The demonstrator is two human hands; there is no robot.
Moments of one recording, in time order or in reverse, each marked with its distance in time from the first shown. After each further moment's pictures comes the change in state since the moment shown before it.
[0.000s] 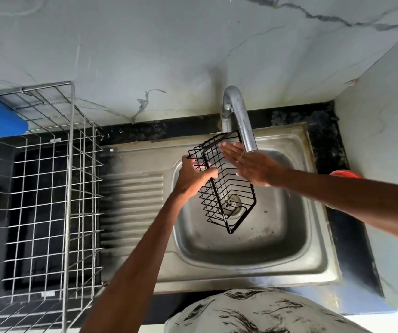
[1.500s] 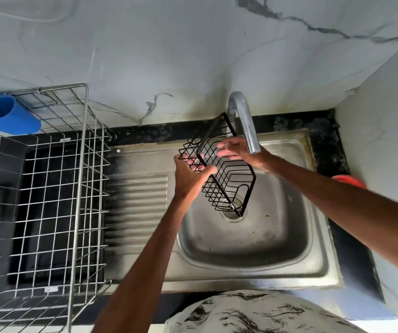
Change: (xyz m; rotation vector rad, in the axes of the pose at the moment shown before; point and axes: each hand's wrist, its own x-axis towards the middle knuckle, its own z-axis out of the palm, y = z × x) left_hand -0.029 0.012 -0.005 -0.300 0.255 0.145; right_hand 0.029 0.005 -0.050 1.621 0.047 0.448
